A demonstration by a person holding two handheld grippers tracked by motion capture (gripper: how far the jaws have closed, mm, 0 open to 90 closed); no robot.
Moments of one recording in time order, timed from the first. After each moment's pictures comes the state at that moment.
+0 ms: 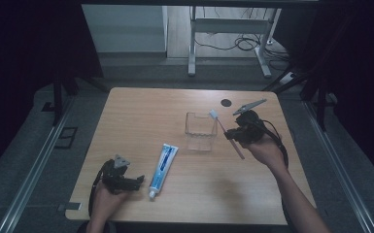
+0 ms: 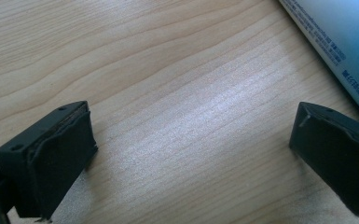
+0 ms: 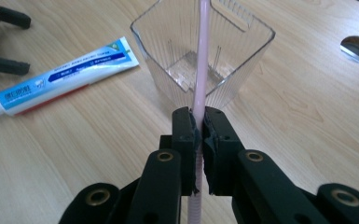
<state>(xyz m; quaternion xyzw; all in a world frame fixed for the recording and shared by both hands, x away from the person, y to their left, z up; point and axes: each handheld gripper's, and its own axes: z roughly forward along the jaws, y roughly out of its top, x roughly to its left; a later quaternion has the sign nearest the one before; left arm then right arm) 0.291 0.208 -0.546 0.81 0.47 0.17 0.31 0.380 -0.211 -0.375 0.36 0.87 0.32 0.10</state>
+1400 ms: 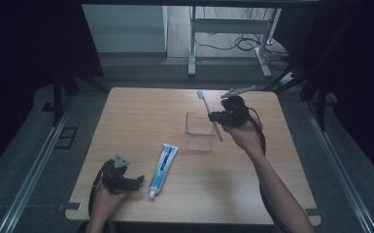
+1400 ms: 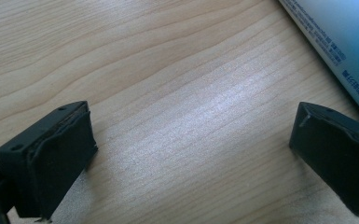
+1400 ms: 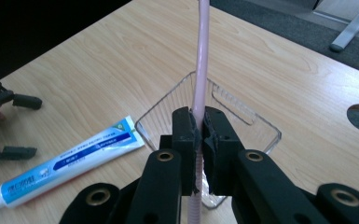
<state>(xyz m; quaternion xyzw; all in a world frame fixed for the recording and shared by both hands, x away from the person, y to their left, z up) 0.291 0.208 -0.546 0.81 0.47 0.17 0.31 0.416 -0.173 -0.366 0.37 0.83 0.40 0.12</state>
